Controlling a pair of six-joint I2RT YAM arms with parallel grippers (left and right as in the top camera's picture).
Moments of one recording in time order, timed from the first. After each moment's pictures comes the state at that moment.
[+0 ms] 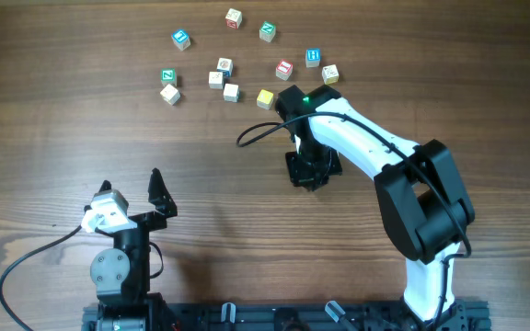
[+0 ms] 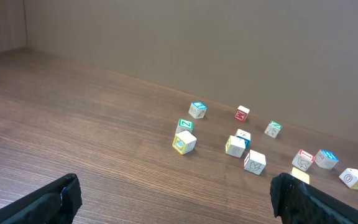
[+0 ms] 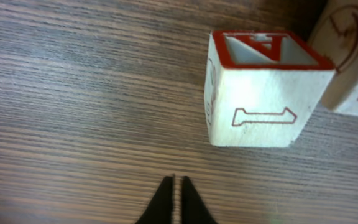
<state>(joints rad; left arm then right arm) 0.06 0.01 0.01 -0.07 -0.06 -0.27 0.56 2.08 1.49 -1.22 -0.13 0.37</state>
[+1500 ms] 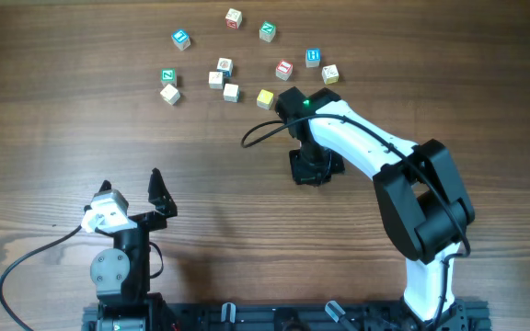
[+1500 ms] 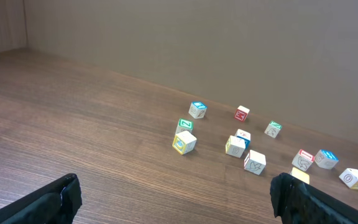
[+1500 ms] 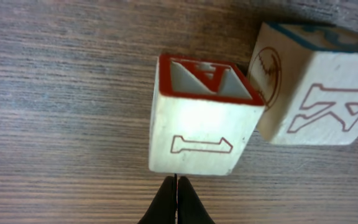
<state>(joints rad) 0.06 0.01 0.01 -0.07 -0.06 -0.27 0.56 2.08 1.46 -1.16 -0.02 0.43</state>
